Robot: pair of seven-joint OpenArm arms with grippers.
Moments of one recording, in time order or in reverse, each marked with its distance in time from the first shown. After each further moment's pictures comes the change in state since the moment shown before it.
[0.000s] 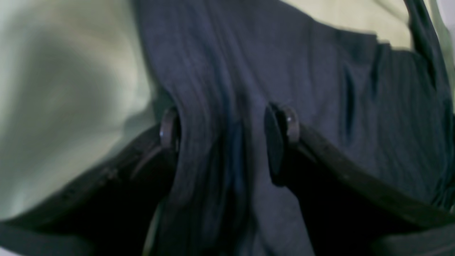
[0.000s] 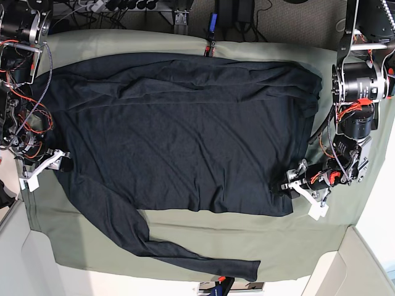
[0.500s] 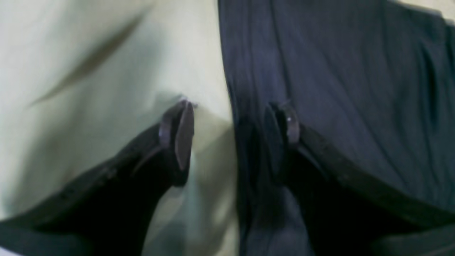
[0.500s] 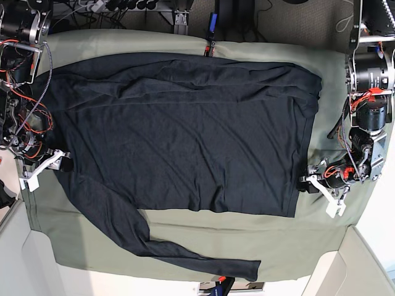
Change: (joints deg) left arm 2.5 -4.4 0.3 5.9 8.6 7.7 -7.3; right arm 0.0 0.0 0.0 0.0 0.0 0.0 0.0
